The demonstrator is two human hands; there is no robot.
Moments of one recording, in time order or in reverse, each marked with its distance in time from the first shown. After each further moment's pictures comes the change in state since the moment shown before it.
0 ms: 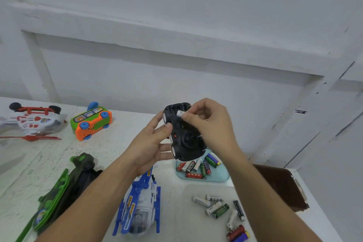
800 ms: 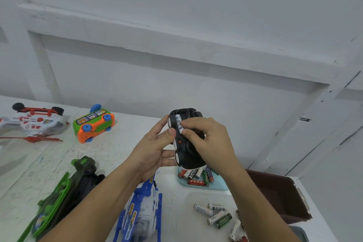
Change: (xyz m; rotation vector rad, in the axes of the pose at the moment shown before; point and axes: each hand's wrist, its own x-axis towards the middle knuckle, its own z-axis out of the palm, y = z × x) left_hand 0.002 -0.001 -0.001 -0.022 0.000 0.030; right_hand -0.006 0.015 0.009 -0.319 -0.079 -0.216
